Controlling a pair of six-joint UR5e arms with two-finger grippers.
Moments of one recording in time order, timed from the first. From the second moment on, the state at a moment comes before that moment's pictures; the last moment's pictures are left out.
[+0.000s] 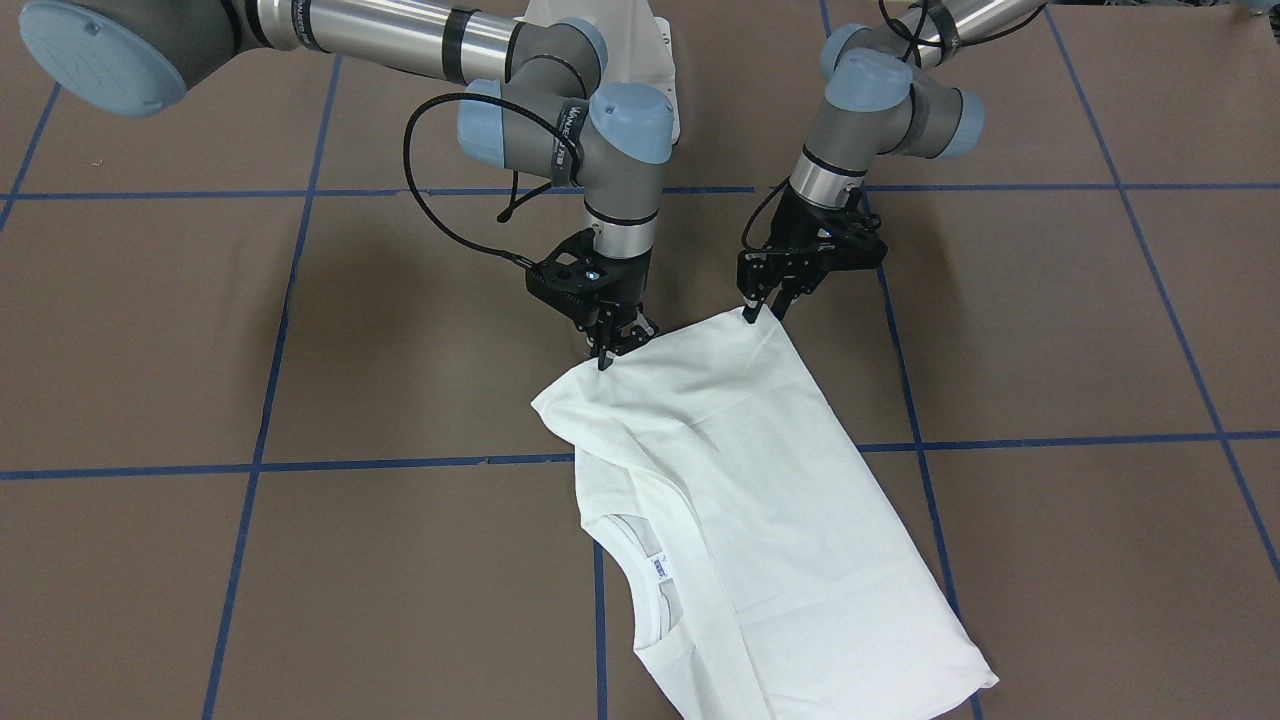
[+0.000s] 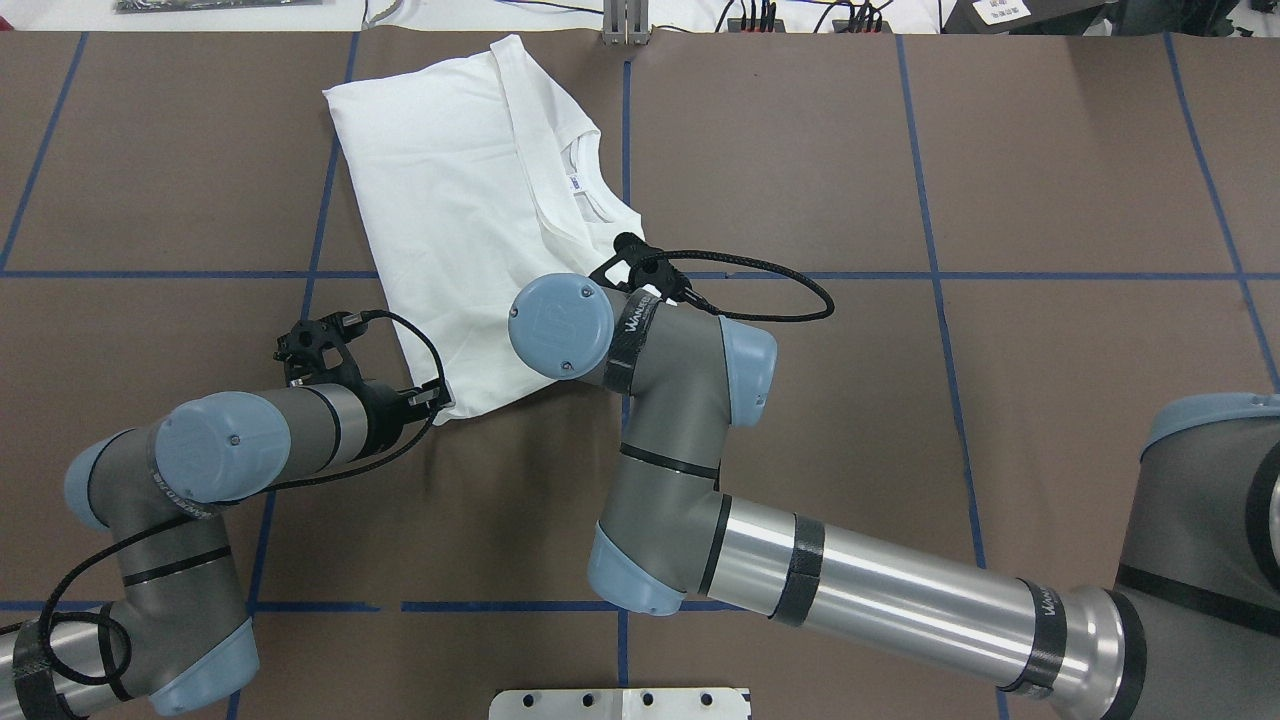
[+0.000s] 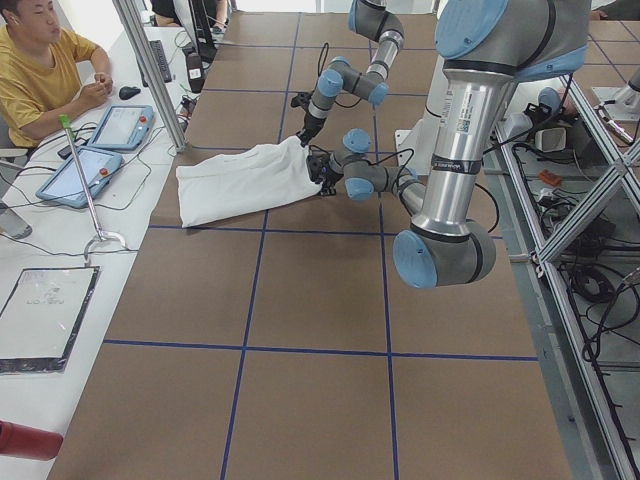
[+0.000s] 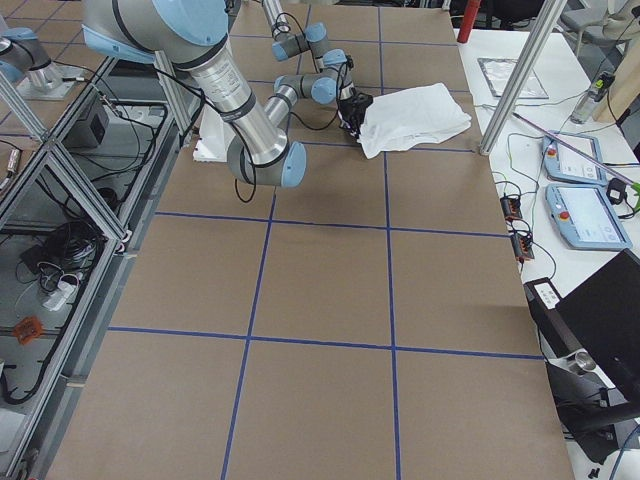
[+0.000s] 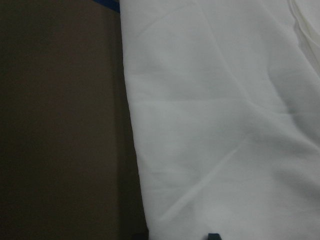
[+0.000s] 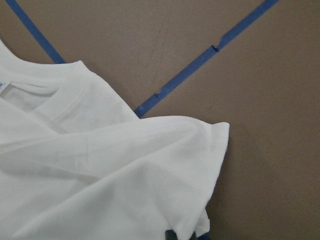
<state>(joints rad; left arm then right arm) -0.42 -1.82 -1.75 -2.25 -1.53 -1.64 0.41 -0.65 1.35 -1.55 1.49 2.00</state>
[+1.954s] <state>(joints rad) -0.39 -1.97 -2.20 -1.74 -1.70 -1.65 0.19 -0.94 2.19 -2.12 1.34 1.96</state>
